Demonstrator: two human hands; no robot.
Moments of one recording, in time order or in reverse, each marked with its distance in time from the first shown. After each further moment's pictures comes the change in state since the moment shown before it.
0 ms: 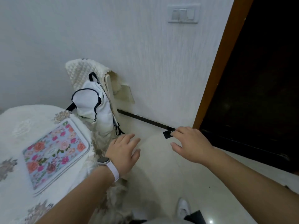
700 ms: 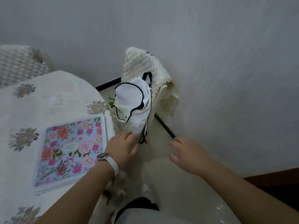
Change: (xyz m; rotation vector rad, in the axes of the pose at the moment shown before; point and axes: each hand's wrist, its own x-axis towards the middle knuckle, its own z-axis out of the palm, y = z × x) left_hand 0.119 -0.220 0.028 -0.194 0.040 -0.572; right_hand 0.325 -0.083 0.003 -0.084 -0.209 -0.451
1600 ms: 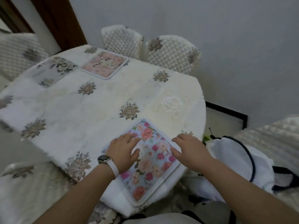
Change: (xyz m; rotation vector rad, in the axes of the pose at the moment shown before) left_hand -0.036 -0.167 -0.048 0.038 0.229 -0.997; right_hand 0.374 -0.206 -0.008 -0.092 -0.195 -1.029
